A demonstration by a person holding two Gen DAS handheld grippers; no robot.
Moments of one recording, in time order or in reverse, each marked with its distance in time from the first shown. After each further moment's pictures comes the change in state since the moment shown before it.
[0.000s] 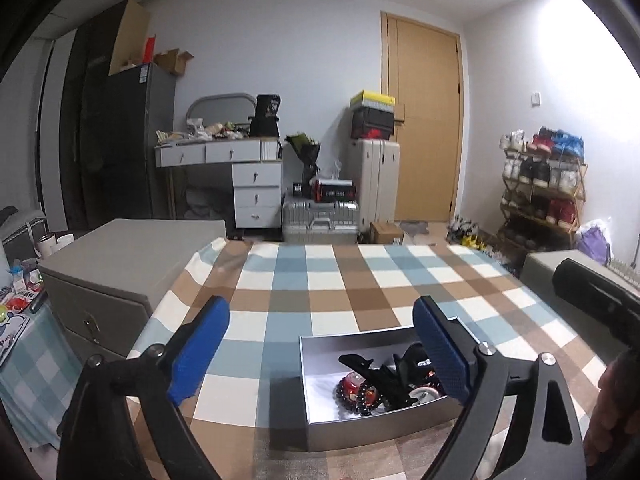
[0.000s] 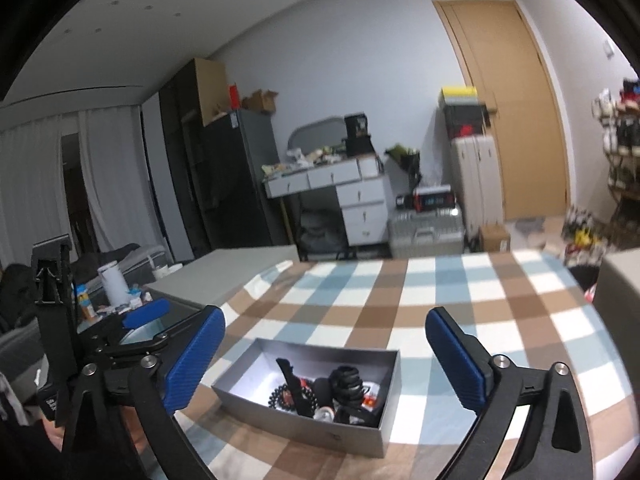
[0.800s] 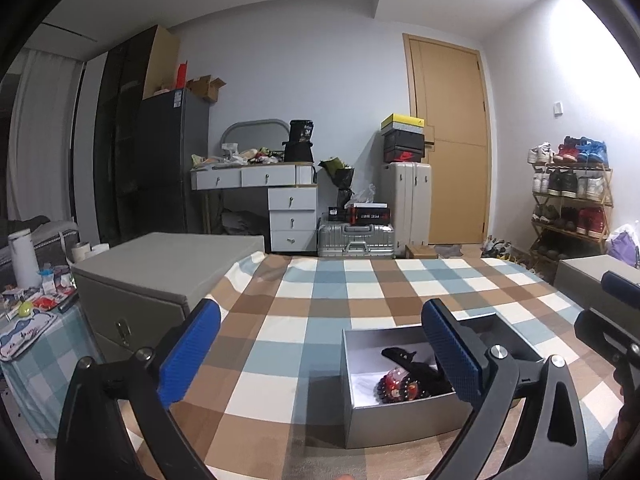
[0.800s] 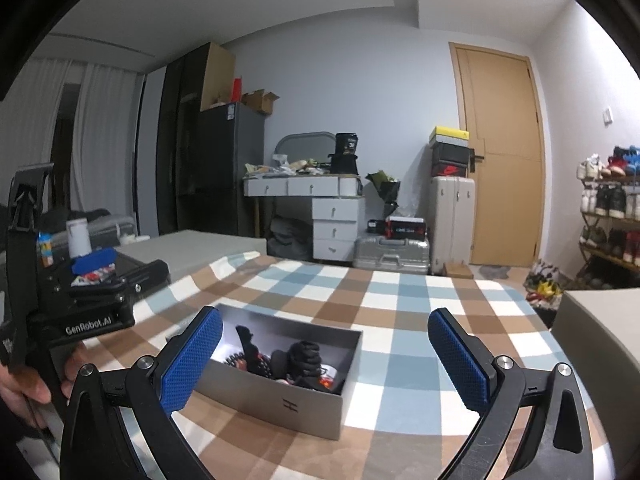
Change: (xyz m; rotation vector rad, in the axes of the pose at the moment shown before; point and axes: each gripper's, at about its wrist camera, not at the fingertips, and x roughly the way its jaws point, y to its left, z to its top) left arm -0.004 0.008 -0.028 0.018 -0.093 0.132; right arm -0.007 0.012 -0.047 -0.201 -0.043 -0.138
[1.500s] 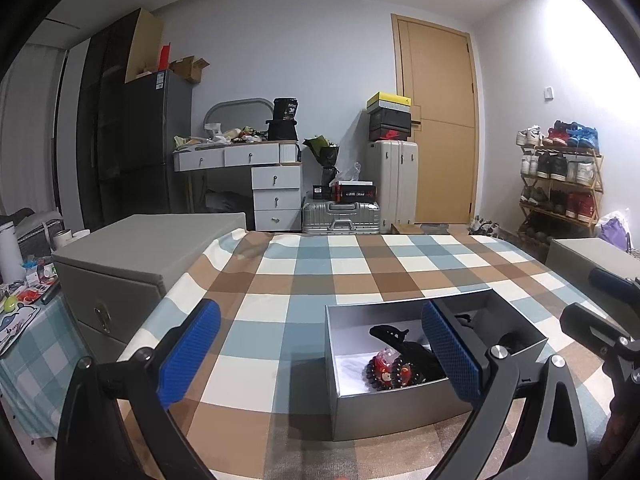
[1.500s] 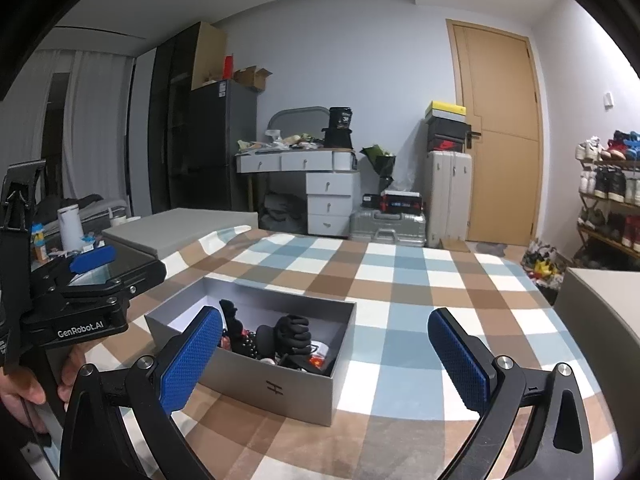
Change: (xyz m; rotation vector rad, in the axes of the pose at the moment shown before) left arm 0.003 -0.008 -0.006 0.015 0.076 -0.056; right arm 0.014 -0.008 -0.009 0.034 0.095 -0.006
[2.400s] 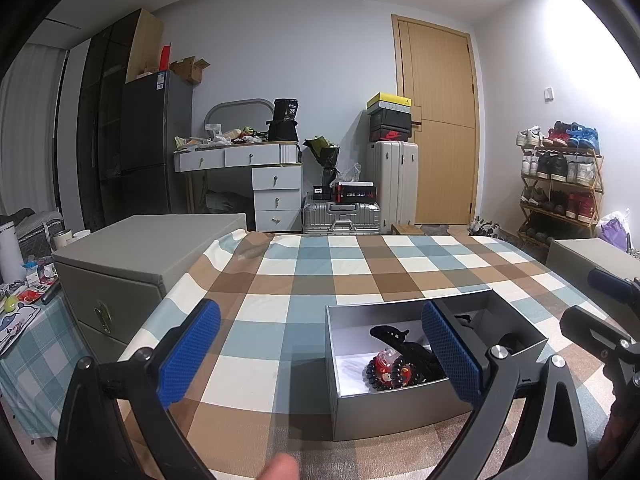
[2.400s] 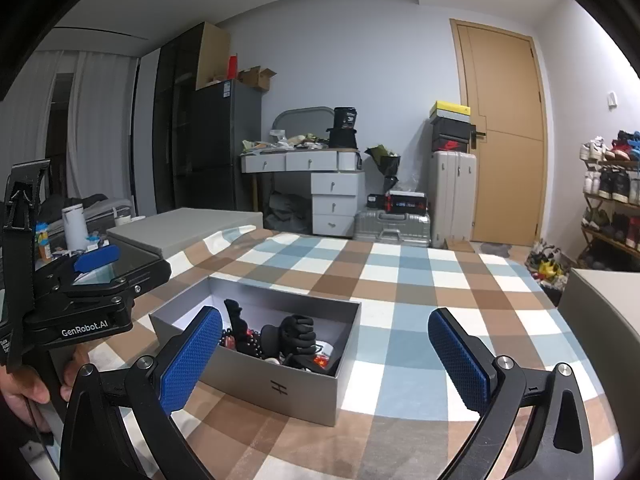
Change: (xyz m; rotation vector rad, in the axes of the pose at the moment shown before) left arm 0.001 -0.001 0.001 -0.001 0.001 0.002; right arm 0.002 0.000 -0.001 -0.002 0.003 0.021
